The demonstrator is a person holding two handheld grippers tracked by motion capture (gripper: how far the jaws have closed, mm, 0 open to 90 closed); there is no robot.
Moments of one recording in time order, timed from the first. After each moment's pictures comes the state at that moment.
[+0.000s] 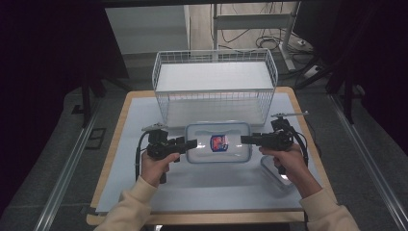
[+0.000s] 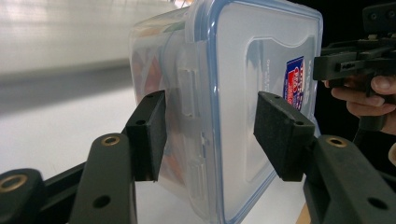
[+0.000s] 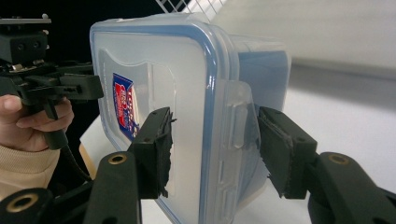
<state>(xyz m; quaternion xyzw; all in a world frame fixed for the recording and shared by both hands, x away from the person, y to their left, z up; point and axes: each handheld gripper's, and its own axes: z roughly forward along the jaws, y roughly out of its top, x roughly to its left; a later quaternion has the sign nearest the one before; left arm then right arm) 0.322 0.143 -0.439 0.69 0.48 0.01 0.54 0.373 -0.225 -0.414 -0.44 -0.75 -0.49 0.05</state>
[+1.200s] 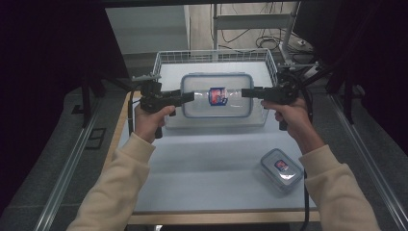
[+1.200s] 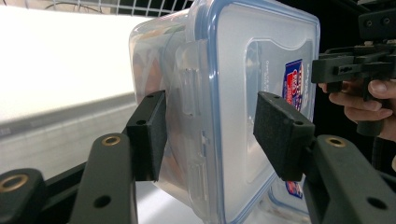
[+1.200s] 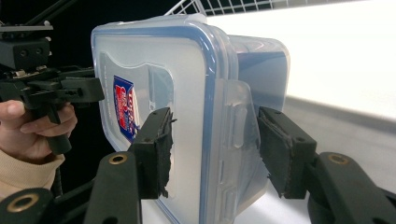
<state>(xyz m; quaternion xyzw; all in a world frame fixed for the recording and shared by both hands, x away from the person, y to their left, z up) 0.391 0.157 -0.335 0.69 0.43 0.07 0.58 0.438 -0.214 -0.309 -0.40 -0.74 -0.54 0.00</state>
